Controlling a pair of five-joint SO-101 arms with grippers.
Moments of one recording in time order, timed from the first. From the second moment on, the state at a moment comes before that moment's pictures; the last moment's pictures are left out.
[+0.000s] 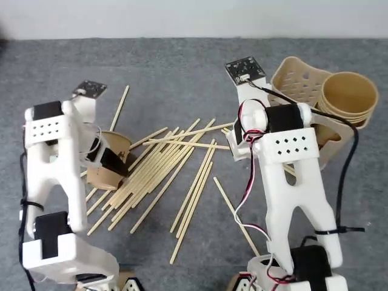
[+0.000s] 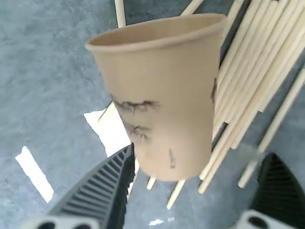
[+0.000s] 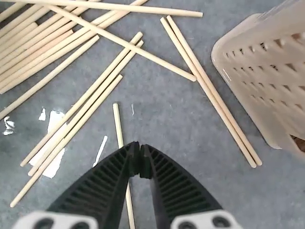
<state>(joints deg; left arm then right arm) -16.6 4.5 9.6 89.4 -19.0 -12.5 -13.4 3.4 90.9 8.7</state>
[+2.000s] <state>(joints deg) 23.2 -36.4 28.4 38.2 8.1 26.2 -66.1 24.9 99.0 8.9</state>
